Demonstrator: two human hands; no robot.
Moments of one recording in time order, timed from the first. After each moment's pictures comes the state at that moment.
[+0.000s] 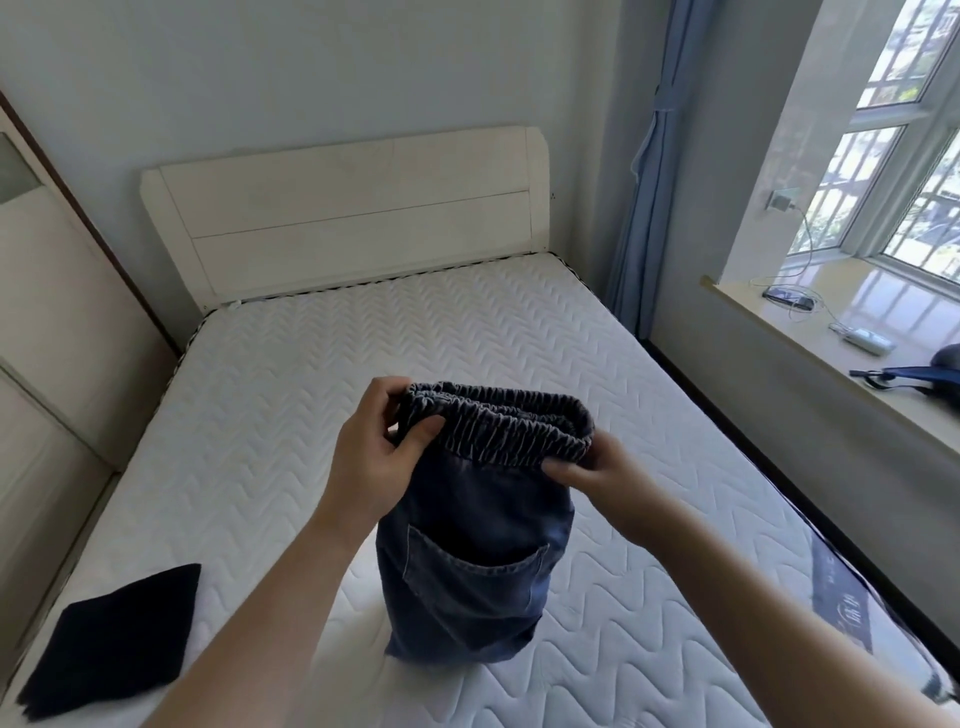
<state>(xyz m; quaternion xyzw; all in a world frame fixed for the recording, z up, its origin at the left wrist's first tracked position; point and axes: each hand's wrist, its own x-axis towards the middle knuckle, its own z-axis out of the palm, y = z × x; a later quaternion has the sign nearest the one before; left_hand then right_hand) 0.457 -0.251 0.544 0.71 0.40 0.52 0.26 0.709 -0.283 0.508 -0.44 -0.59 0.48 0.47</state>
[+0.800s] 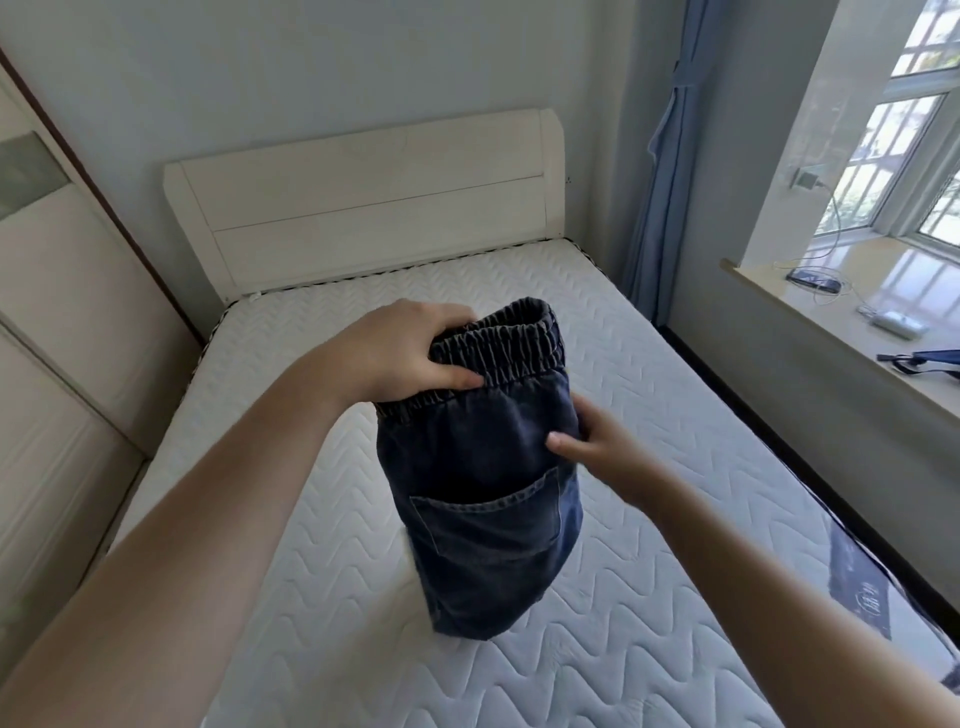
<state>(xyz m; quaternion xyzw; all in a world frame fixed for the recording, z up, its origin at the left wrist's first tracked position) 0.476 -0.223 0.656 0.88 0.44 0.11 0.15 0.722 -0.260 0.488 -0.42 -0.60 0.52 0.44</state>
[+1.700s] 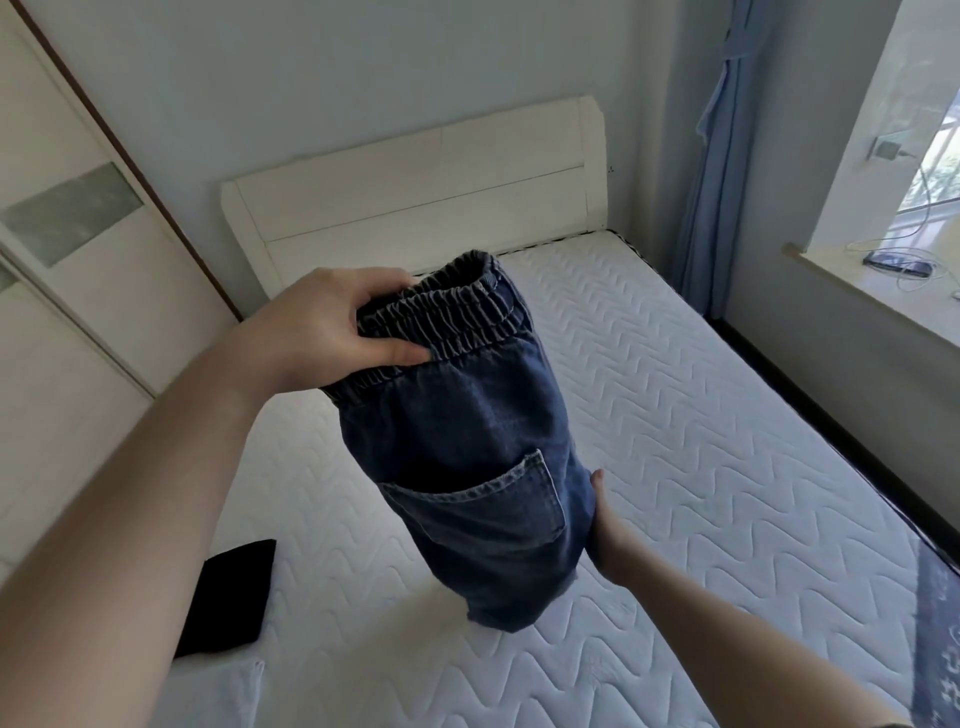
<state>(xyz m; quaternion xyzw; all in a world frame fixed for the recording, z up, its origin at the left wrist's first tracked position) 0.442 -0.230 0.700 0.84 0.47 0.20 0.16 0.691 -0.232 0.342 -0.52 -0.25 0.71 0.41</state>
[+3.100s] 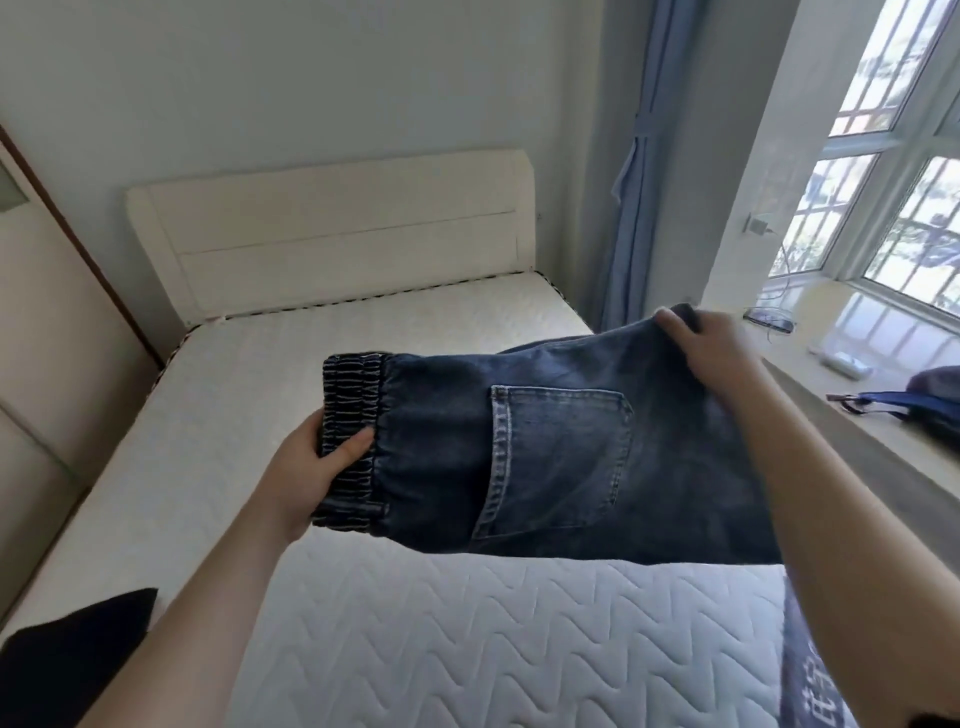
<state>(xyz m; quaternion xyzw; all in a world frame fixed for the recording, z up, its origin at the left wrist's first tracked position) 0.464 -0.211 0.530 0.57 0.48 0.46 0.48 0.909 -0.186 0.590 -0.71 -0.55 0.11 0.43</state>
